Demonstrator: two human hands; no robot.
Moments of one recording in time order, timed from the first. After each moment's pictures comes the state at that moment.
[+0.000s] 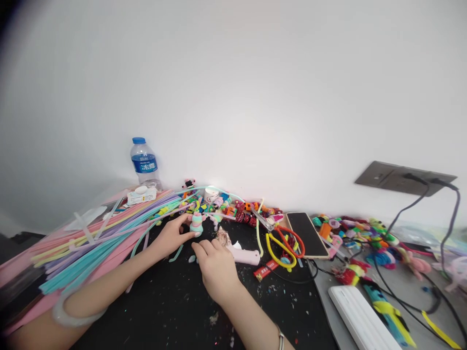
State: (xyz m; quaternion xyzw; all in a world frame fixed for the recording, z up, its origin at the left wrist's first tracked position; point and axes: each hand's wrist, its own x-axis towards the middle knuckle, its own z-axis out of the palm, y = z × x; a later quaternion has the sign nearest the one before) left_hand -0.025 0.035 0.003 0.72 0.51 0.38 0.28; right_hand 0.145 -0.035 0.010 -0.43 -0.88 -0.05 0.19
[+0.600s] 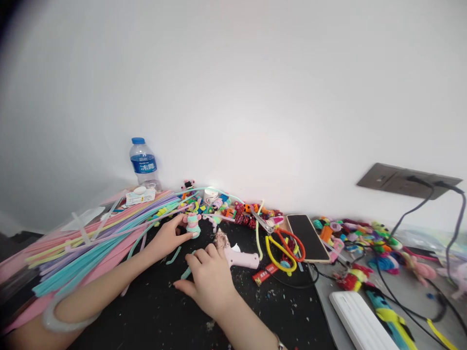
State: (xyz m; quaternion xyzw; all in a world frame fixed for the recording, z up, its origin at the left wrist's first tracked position) left_hand -0.025 0.032 0.004 0.70 0.52 0.39 0.29; right_hand 0.139 -0.045 0.012 -0.43 -0.88 0.03 0.19
